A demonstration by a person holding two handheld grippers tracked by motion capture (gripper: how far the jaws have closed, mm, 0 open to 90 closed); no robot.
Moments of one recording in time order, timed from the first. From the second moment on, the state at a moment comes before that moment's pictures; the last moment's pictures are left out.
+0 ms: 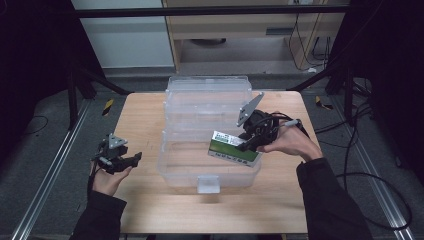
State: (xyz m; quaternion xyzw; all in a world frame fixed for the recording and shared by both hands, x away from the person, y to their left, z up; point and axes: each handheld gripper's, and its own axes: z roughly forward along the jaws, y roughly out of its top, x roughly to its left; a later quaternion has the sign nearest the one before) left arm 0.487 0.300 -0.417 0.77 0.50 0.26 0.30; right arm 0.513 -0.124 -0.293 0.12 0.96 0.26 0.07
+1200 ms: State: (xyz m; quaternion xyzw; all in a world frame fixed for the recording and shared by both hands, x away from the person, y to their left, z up) left arm 0.488 0.304 -0.418 0.77 0.50 0.26 0.30; right arm 0.528 -0.106 -0.335 0.04 0.98 0.18 0.03
